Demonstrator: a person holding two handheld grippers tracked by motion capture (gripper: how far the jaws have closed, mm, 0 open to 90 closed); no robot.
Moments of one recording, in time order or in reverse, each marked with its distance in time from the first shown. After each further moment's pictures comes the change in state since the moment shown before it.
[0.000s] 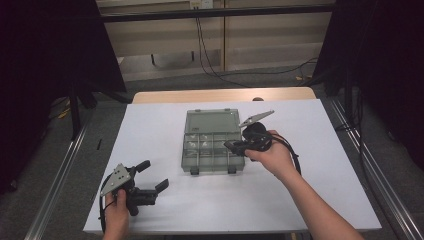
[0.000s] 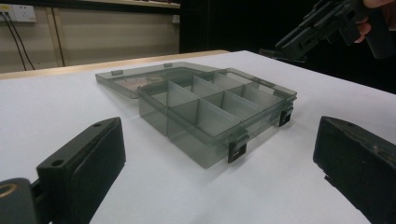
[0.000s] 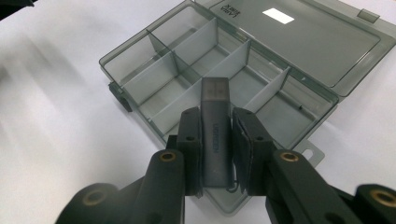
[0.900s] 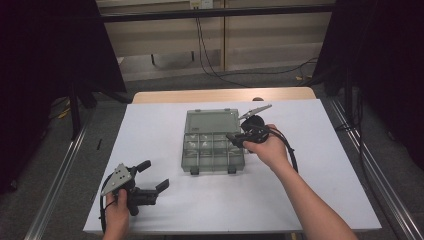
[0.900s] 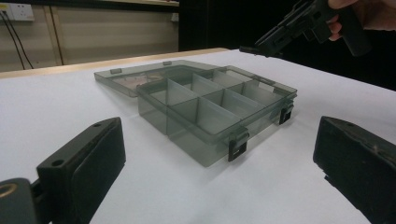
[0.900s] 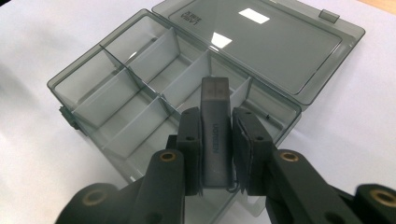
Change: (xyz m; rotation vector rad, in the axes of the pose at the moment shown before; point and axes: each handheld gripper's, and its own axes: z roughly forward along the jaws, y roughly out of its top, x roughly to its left) left arm 0.000 0.000 0.001 0.006 -0.004 0.008; right arm -0.020 0.010 0.017 0.004 -0.080 0.066
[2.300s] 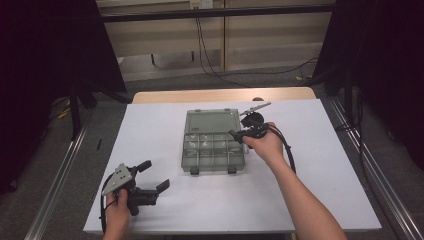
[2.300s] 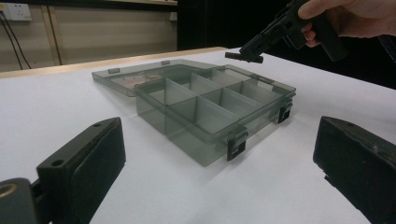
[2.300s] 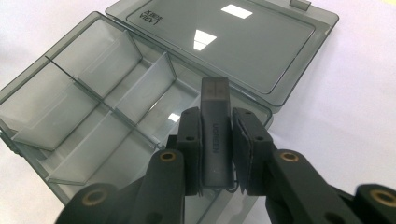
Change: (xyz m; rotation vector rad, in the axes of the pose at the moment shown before) left arm 0.000 0.000 0.001 0.003 -0.008 0.004; right arm -0.020 0.002 0.022 0.011 -0.060 0.074
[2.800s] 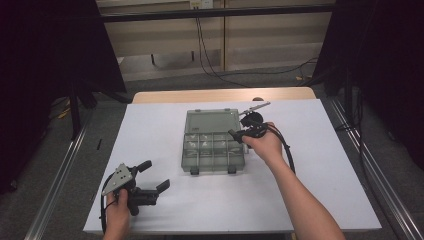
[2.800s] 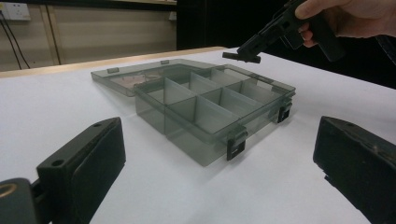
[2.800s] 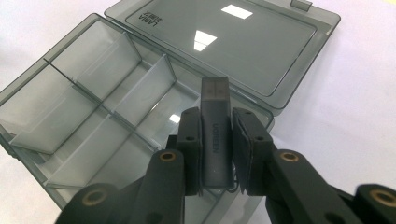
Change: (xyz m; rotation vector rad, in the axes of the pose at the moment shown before) left arm 0.000 0.000 0.001 0.000 -0.001 -0.001; right arm 0.000 0.001 0.003 -0.002 0.003 0.004
